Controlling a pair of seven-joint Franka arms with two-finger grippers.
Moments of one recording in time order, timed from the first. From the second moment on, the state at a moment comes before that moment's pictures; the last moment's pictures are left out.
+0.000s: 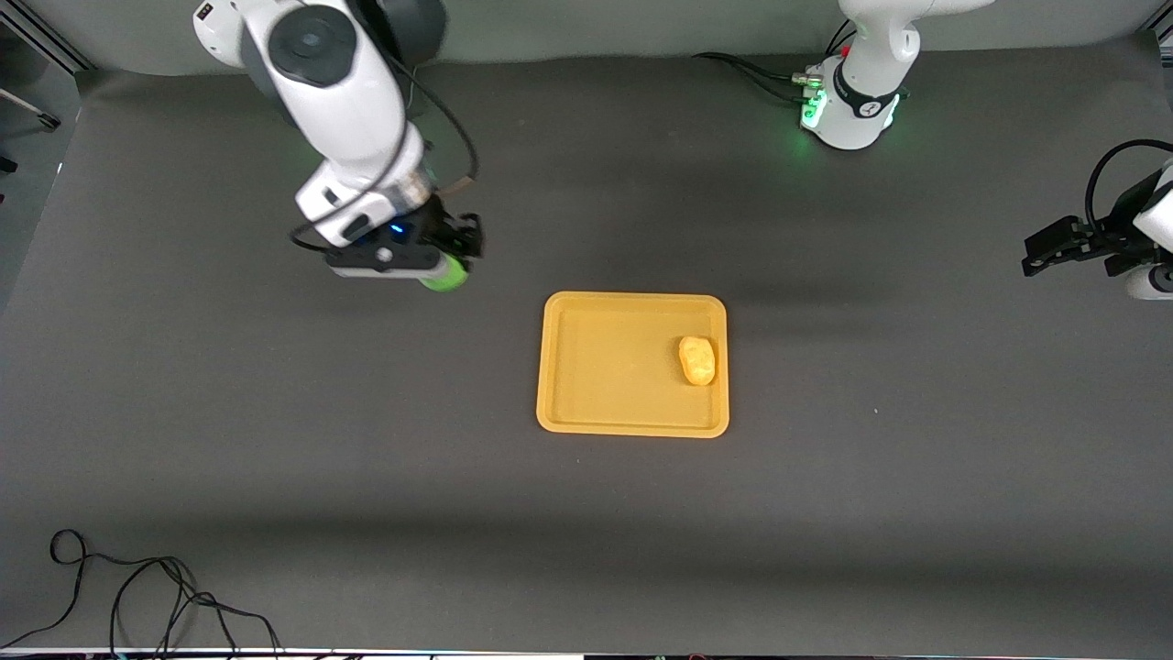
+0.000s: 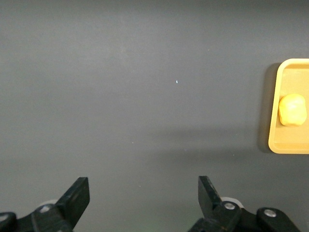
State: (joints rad) left arm 0.09 -0.05 -0.03 -1.75 0.01 1.67 0.08; right arm 0.80 0.19 -0.22 -1.60 0.01 1.82 0.65
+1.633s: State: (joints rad) left arm 0.10 -0.07 -0.02 -1.70 0.01 1.58 0.08; right arm 0.91 1.07 -0.16 -1.01 0.06 2.13 0.92
